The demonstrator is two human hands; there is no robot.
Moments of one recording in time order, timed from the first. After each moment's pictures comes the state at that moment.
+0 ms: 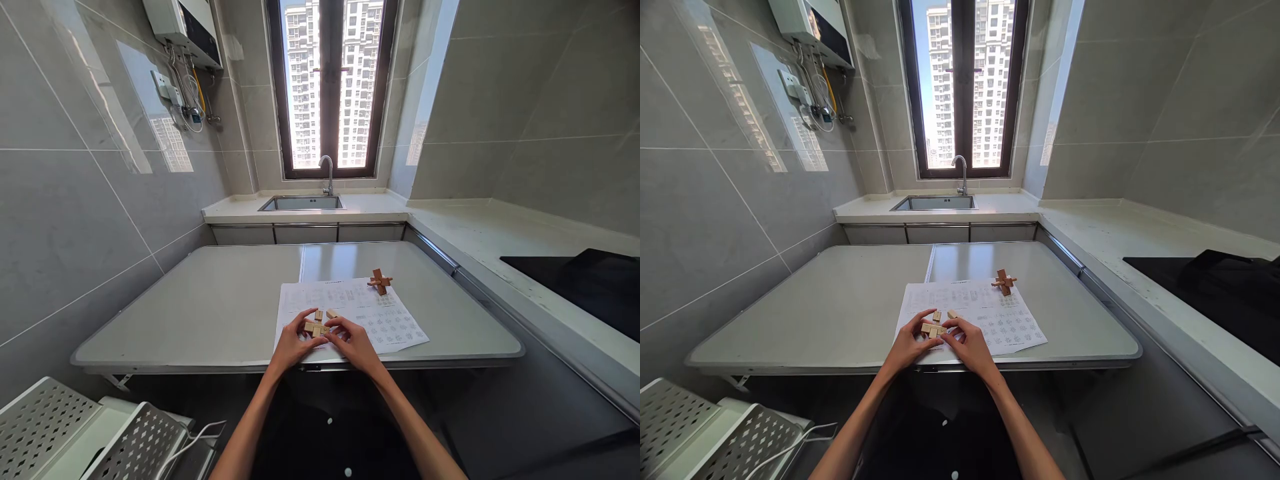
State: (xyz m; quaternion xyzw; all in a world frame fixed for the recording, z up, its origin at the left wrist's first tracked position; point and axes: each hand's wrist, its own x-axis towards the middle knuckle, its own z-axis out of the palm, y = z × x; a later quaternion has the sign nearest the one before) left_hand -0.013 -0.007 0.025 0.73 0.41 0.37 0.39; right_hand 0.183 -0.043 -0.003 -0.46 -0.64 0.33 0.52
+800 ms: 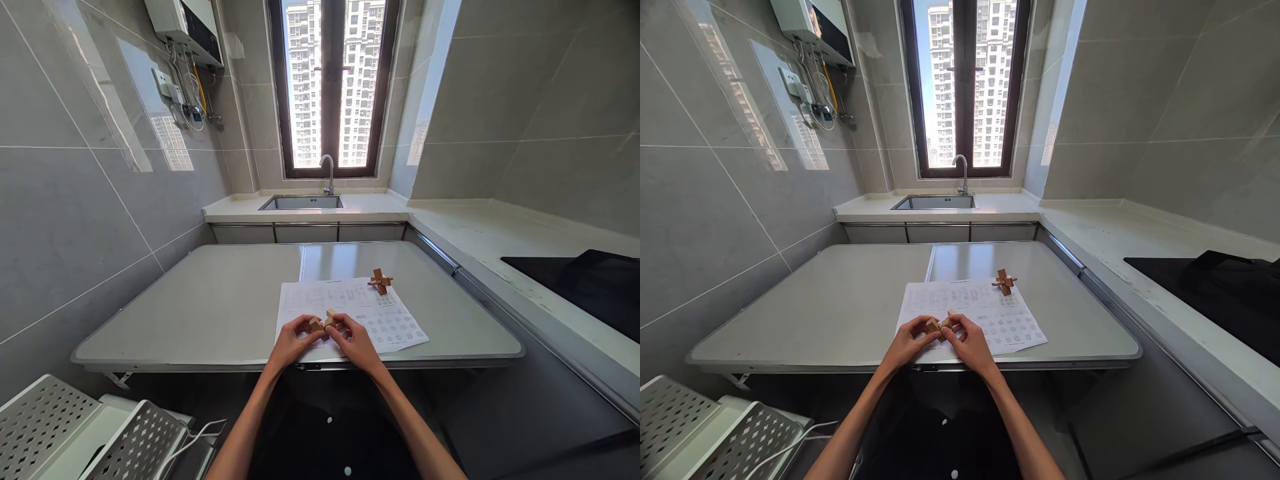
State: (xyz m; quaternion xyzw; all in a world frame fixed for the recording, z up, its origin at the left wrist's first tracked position) left_hand -0.015 -0.008 0.025 0.70 0.37 0.39 0.46; right_hand 0.182 -0.043 0.001 -0.47 -0.63 0.32 0.53
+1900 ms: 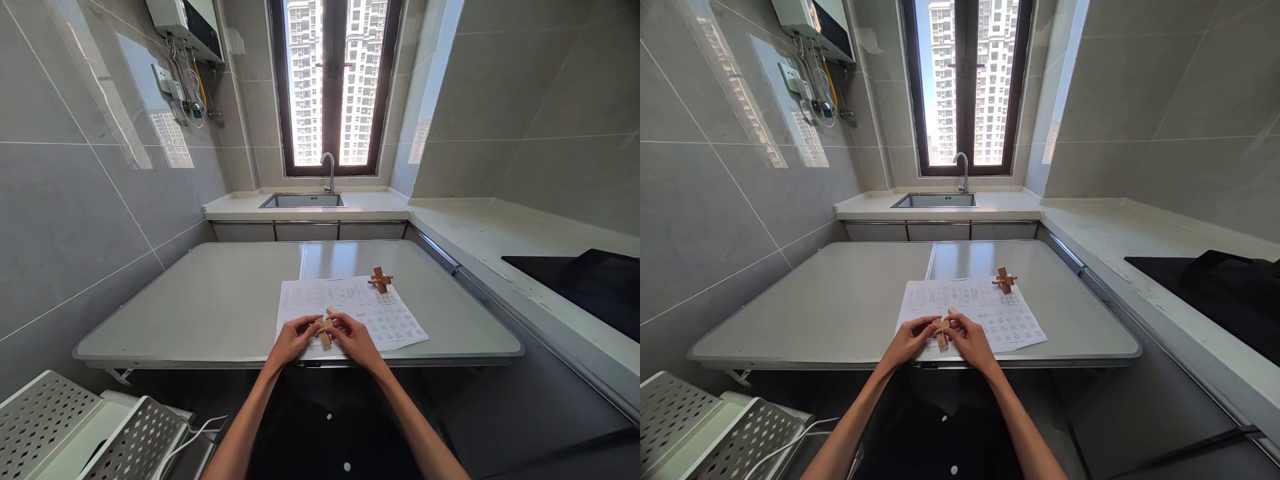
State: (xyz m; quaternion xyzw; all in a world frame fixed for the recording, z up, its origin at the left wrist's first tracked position) left_hand -0.018 -0.004 0.019 0.71 0.39 0.36 0.46; right_hand 0.187 -0.040 -0.003 -0.44 -0.63 0.38 0.52
